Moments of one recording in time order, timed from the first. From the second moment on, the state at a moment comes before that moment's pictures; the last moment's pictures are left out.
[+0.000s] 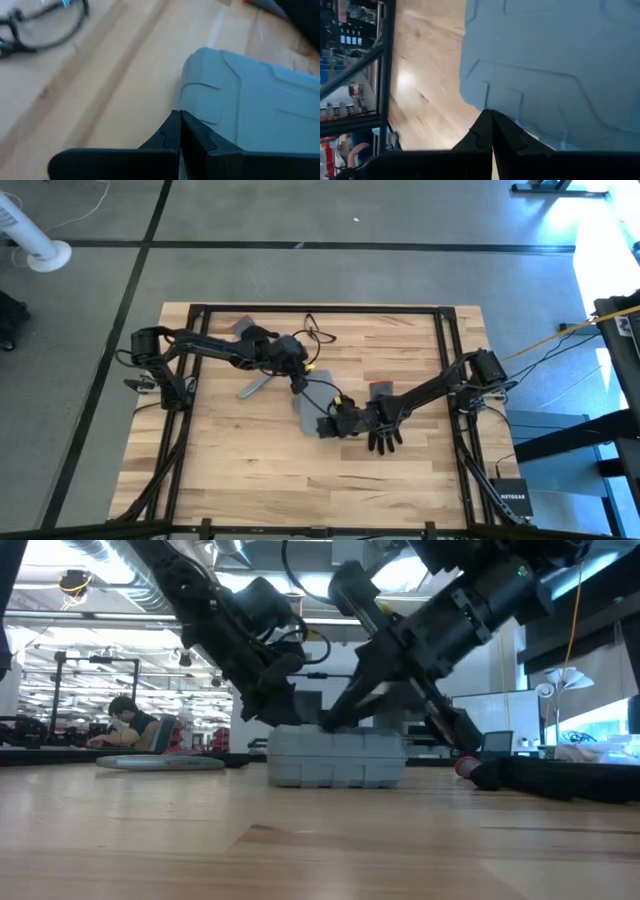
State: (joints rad) left arm 0.23 1.72 0.87 -0.01 0.02 -0.21; right arm 0.26 1.85 0.94 0.19 0.18 1.51
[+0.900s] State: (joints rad) left arm -0.35 1.62 0.86 -0.34 -0.06 -0.73; right arm 0.09 1.70 0.93 -0.06 0.12 1.08
